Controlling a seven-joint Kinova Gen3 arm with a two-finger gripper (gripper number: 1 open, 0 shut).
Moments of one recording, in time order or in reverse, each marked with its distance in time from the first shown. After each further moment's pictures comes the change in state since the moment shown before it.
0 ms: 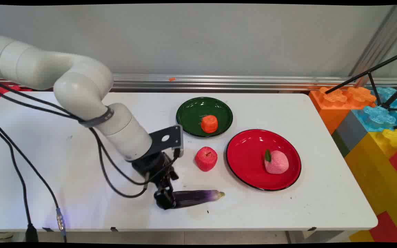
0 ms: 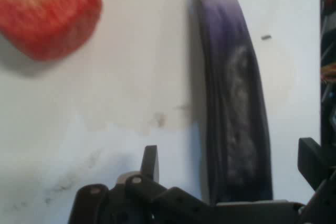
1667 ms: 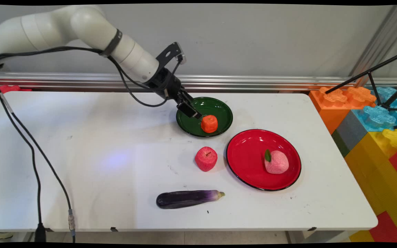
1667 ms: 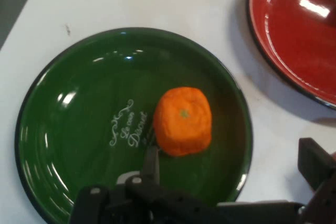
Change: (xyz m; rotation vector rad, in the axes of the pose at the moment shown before) arm 0.030 -0.190 -0.071 0.147 0.317 -0.132
